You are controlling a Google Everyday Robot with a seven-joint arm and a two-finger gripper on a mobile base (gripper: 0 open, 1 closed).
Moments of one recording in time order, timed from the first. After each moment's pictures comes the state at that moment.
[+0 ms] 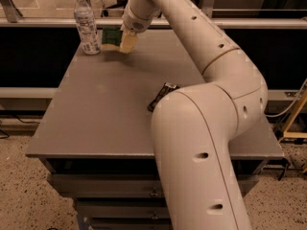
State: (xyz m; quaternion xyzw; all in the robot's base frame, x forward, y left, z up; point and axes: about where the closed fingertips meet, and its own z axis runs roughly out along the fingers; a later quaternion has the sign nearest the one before) arm 0.812 0.075 0.883 -0.70 0.65 0.02 0.31
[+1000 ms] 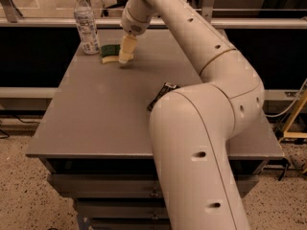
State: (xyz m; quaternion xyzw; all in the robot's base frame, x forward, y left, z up) arm 0.813 0.080 0.871 -0.70 0.65 0.02 0.30
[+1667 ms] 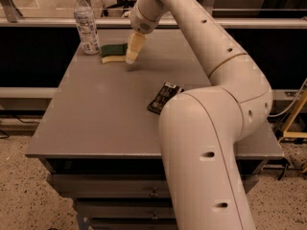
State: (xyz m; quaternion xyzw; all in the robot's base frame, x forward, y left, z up) arm 0.814 0.063 0.877 -0.69 0.65 0.05 0.32
